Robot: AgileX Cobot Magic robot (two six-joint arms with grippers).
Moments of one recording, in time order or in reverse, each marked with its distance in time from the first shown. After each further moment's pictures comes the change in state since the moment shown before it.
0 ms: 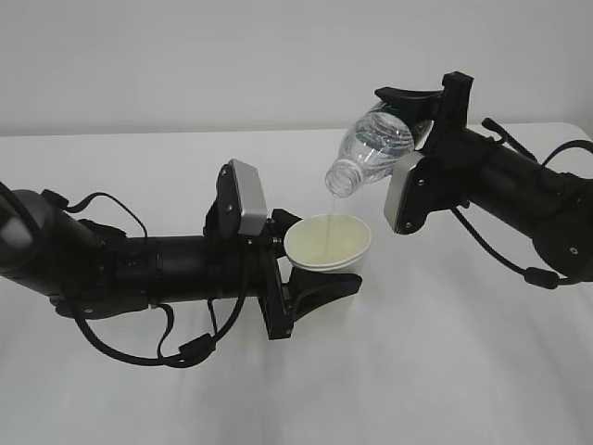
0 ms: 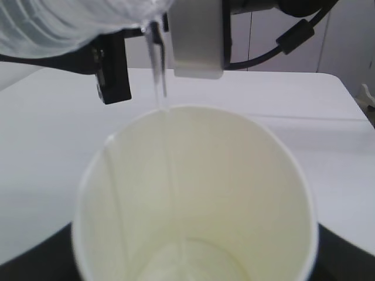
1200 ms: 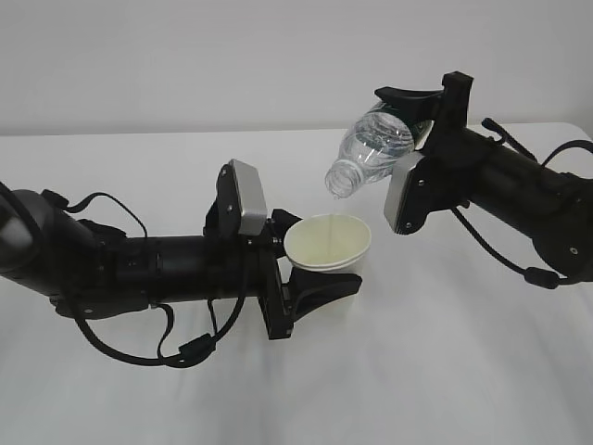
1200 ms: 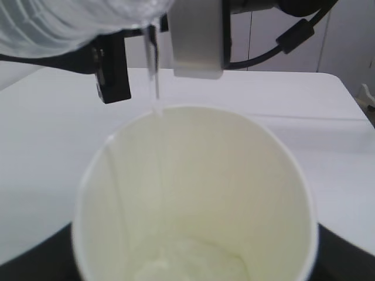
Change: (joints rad) left arm 0.000 0.000 0.000 0.000 0.000 0.000; right arm 0.000 0.000 0.000 0.000 0.000 -0.004
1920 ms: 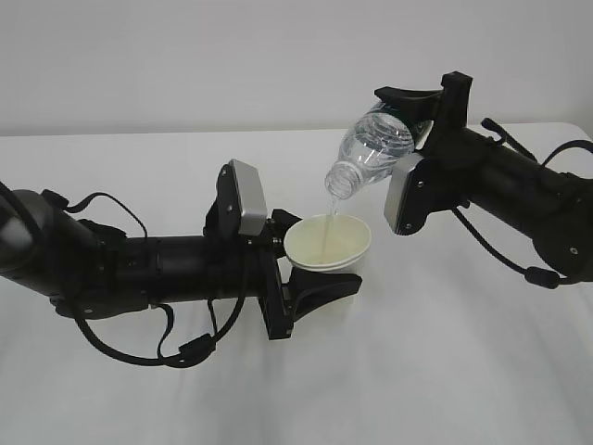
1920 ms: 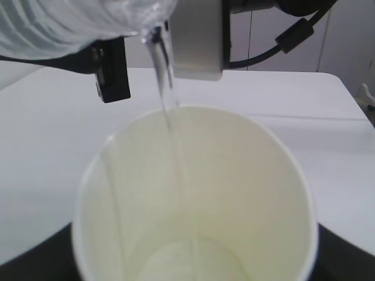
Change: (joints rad) left arm 0.000 0.000 0.000 0.000 0.000 0.000; right arm 0.000 0.000 0.000 0.000 -0.002 -0.016
